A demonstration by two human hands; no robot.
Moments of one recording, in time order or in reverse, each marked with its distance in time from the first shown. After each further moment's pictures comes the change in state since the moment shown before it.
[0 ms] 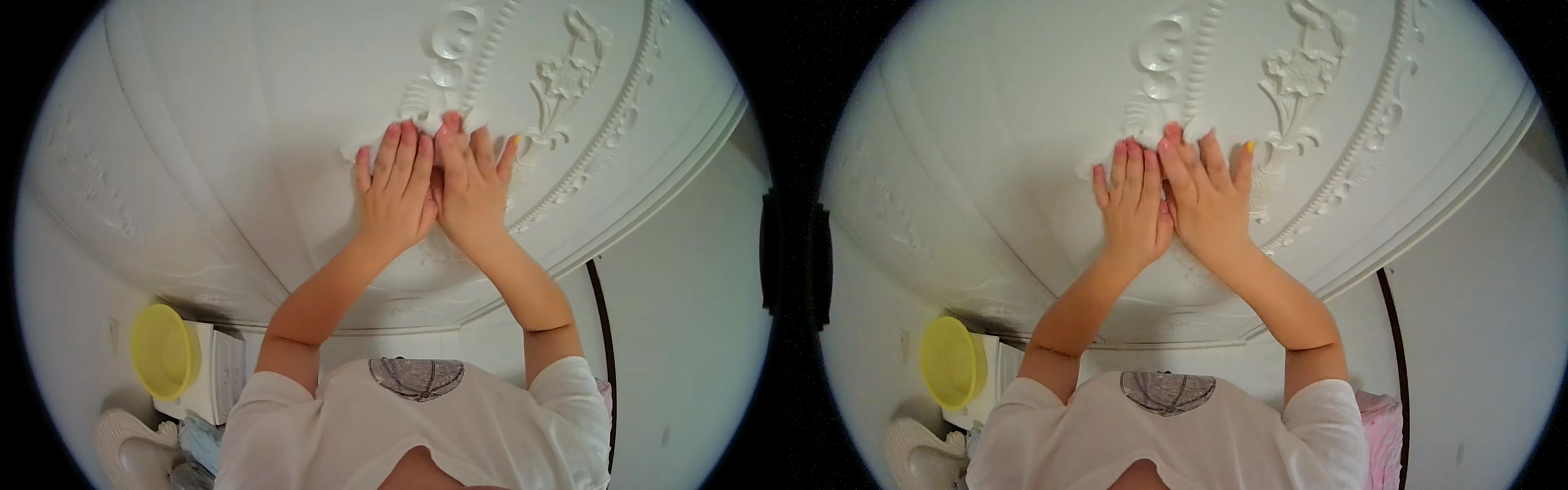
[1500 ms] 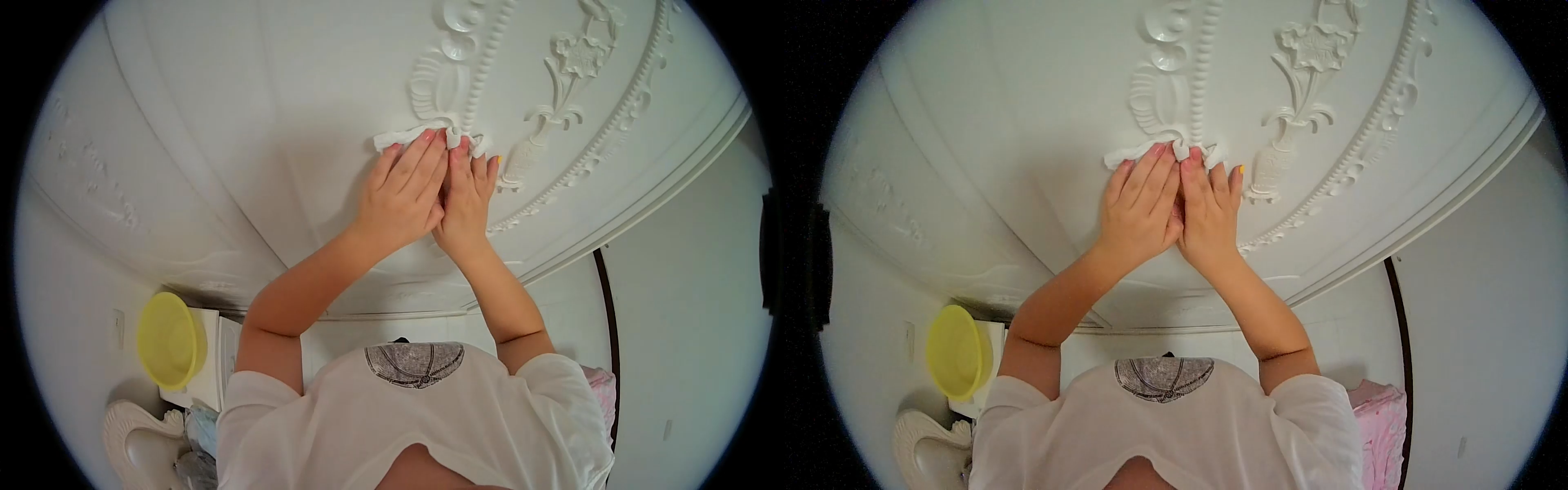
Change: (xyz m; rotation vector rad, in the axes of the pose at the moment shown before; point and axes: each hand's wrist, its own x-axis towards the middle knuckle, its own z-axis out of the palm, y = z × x) left_hand -0.010 -0.003 -0.015 0.058 -0.027 0.229; right_hand -0.055 -0.017 0.027 0.276 0.036 0.158
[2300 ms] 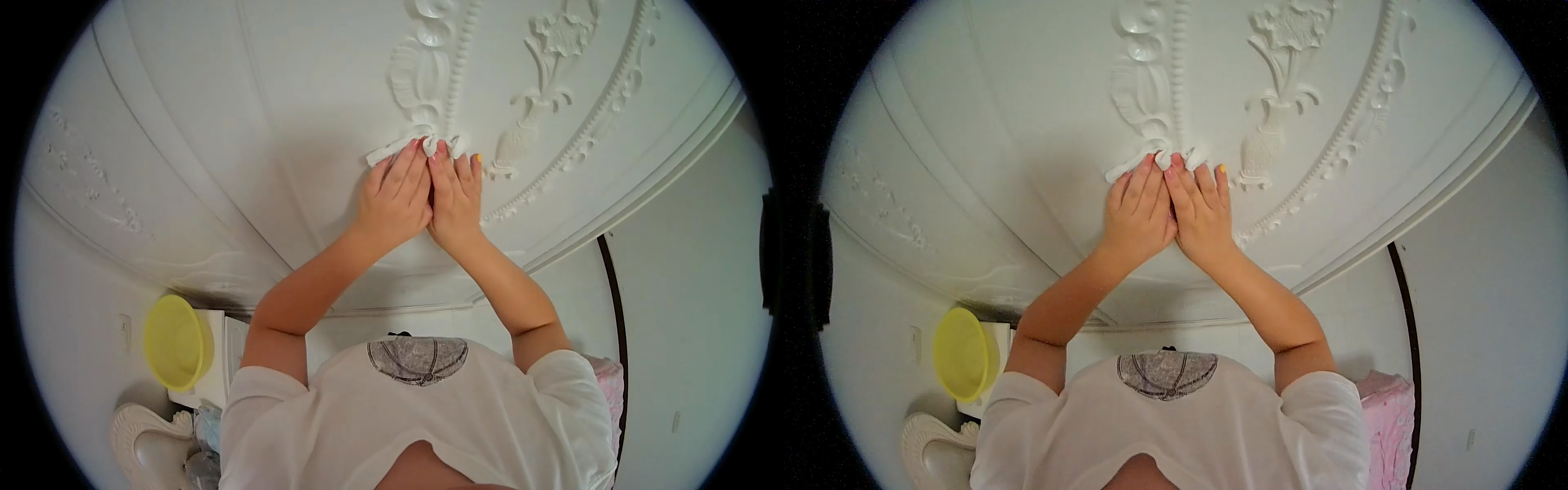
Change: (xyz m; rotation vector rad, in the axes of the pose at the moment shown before) left_hand -0.027 0.008 0.017 0.067 -0.013 0.065; right_hand -0.024 0.010 0.008 -0.052 0.060 -0.090
